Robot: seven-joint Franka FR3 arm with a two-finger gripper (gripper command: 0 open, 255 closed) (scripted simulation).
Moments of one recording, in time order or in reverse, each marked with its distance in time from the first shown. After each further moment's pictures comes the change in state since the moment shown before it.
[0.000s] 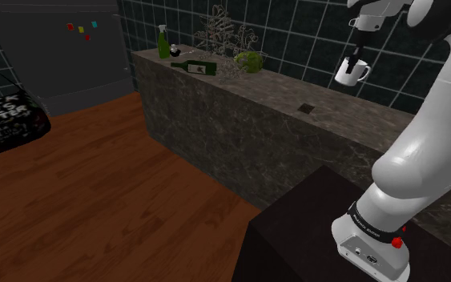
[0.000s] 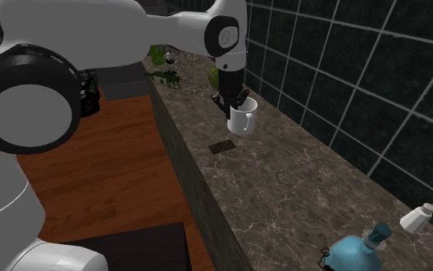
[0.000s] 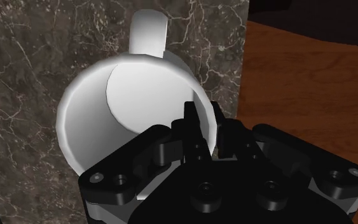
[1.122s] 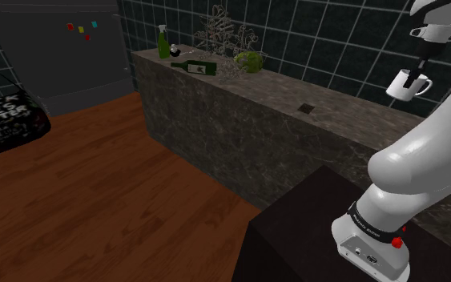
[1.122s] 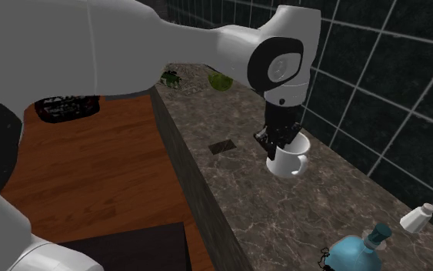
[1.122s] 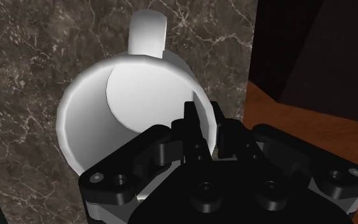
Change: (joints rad) arm -0.156 -0.203 -0.163 -0.213 -0.117 0.062 -0.298
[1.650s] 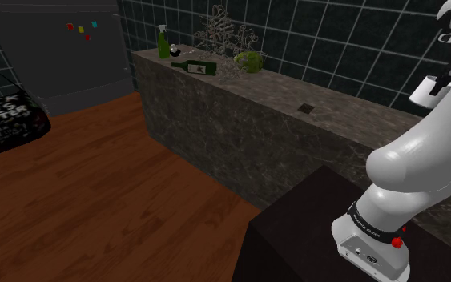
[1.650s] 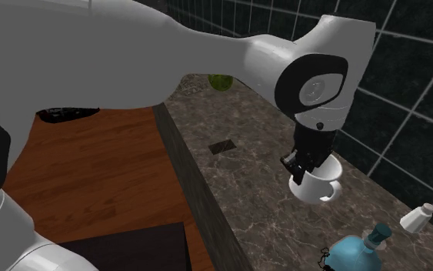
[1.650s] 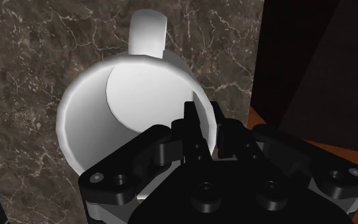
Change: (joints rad) arm -0.084 0.033 -0.092 0.018 0.027 0.014 -0.183
